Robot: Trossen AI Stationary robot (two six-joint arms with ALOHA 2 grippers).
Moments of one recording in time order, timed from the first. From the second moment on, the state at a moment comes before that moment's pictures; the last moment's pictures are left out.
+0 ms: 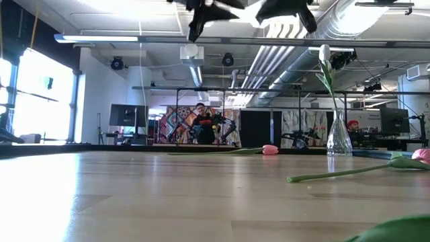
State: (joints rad) left arm 0.10 1.53 1.27 -0.10 0.04 -0.49; right arm 0.07 1.22 1.09 -0.31 0.51 0.67
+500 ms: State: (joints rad) left arm 0.40 1.54 1.27 -0.17 0.18 -0.23; right arm -0.17 1.22 1.44 -1.07 0.74 0.67
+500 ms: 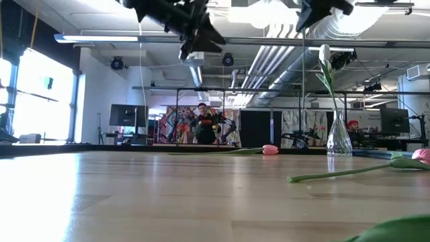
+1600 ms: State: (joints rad) left arm 0.60 1.56 1.27 -0.13 0.23 -0.08; right arm -0.68 1.17 1.51 -1.12 0.90 0.57
